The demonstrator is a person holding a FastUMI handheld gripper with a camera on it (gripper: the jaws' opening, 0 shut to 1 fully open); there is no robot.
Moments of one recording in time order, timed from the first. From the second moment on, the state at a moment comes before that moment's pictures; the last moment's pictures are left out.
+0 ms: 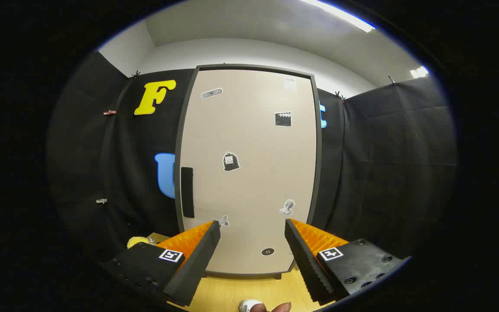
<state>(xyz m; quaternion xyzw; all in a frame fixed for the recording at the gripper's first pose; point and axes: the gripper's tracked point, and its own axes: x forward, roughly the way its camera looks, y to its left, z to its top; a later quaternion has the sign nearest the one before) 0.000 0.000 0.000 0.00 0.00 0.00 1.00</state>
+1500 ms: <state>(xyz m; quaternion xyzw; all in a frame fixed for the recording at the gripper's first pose) 0.027 0.074 0.020 0.02 -0.01 0.02 1.00</state>
